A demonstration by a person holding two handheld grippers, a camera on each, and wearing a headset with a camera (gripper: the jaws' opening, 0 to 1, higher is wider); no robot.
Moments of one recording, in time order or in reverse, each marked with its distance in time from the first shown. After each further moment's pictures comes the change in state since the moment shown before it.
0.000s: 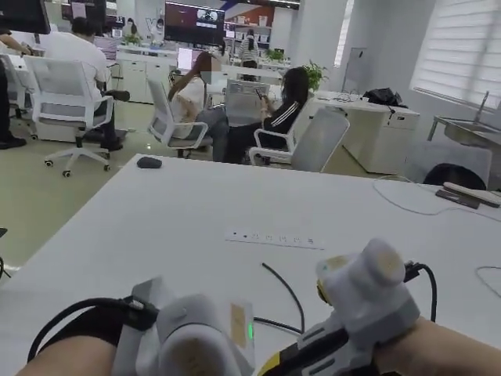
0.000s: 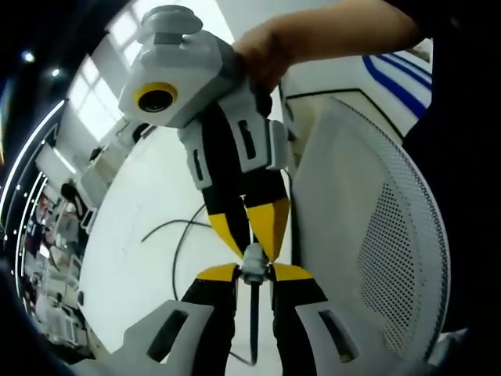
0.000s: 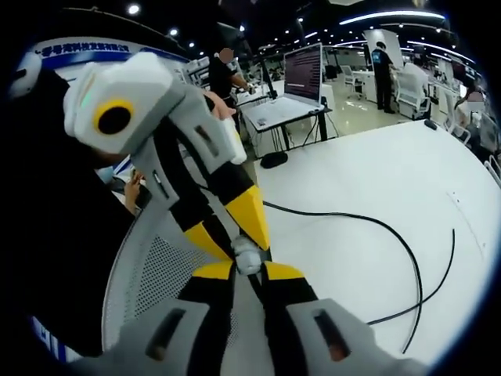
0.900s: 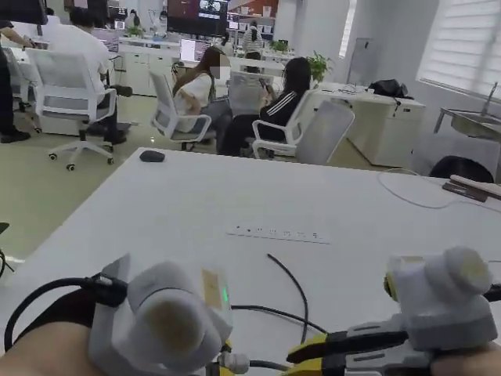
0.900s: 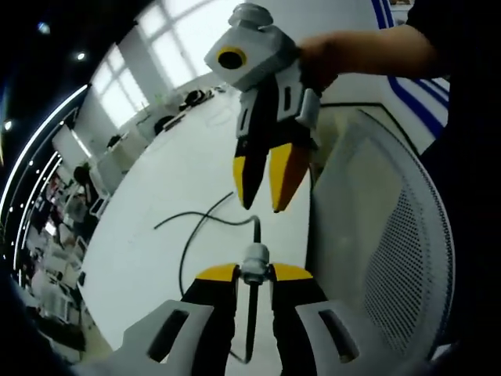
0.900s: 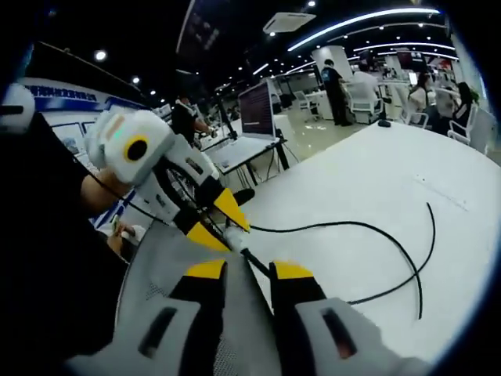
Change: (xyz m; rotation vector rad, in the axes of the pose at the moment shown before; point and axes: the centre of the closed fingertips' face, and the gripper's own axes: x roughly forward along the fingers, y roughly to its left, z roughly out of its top) left arm -0.016 0.021 -0.008 -0.094 -0.029 0.079; right arm -0.037 -0.015 0.028 0.163 -0.269 -0.115
